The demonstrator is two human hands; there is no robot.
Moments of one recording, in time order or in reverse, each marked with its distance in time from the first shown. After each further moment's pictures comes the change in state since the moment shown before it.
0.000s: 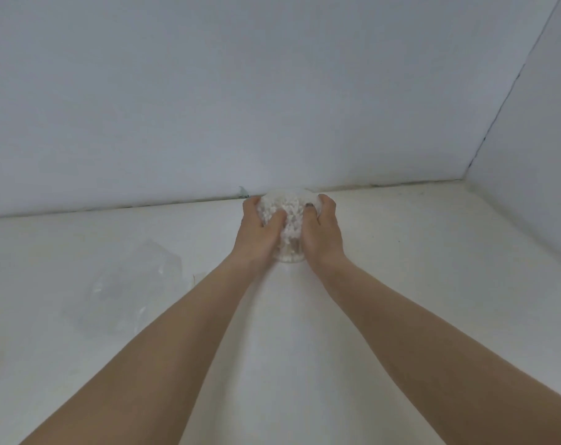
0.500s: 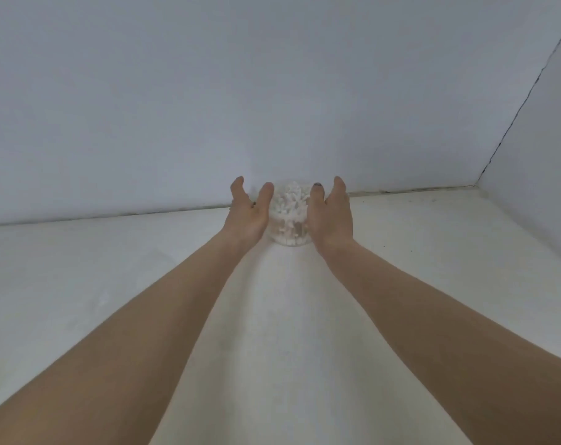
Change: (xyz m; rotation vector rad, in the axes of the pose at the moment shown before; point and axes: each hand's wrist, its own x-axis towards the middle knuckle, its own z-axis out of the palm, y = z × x) left_hand 0.036 0.030 -0.027 0.144 -0.010 -0.019; right_hand 0.037 -0.030 0.008 -0.103 0.065 -0.015
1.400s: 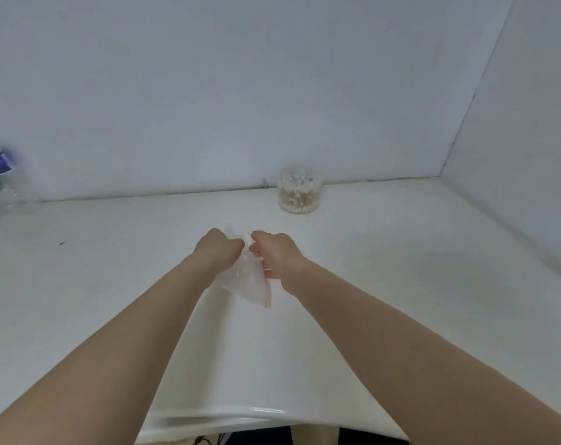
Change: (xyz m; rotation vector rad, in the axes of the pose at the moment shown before) left_hand -0.159 -0.053 -0.089 0.315 0.043 -0.276; right_hand -0.203 -0.017 0.019 0.067 -0.506 0.309
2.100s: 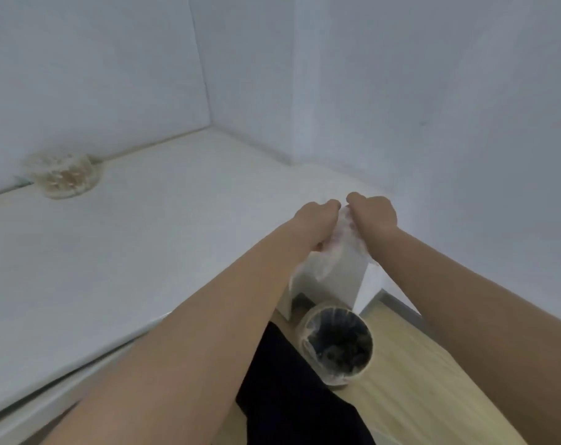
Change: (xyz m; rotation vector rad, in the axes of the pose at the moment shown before) left_hand -0.327 0.141 0.306 0.002 -0.919 0.390; right_hand -0.287 0.206 -0.329 0.081 1.098 0.124
